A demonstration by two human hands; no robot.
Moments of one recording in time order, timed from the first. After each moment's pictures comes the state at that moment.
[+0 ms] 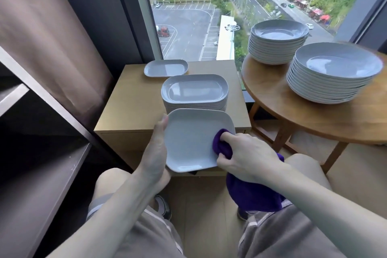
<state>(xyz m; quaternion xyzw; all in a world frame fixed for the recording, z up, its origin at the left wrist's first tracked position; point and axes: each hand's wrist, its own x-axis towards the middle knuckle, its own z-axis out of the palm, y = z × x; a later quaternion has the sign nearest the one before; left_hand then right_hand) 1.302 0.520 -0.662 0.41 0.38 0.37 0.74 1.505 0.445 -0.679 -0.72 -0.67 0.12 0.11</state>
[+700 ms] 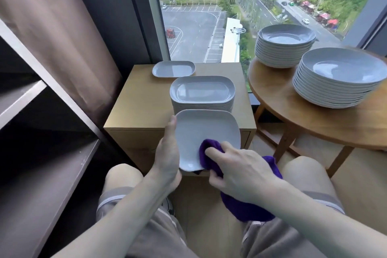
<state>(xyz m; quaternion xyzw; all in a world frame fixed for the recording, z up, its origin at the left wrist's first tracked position) 1.310 0.504 -0.656 0.36 0.45 0.42 0.70 1.465 0.421 -0.668 -0.64 -0.76 0.06 0.09</state>
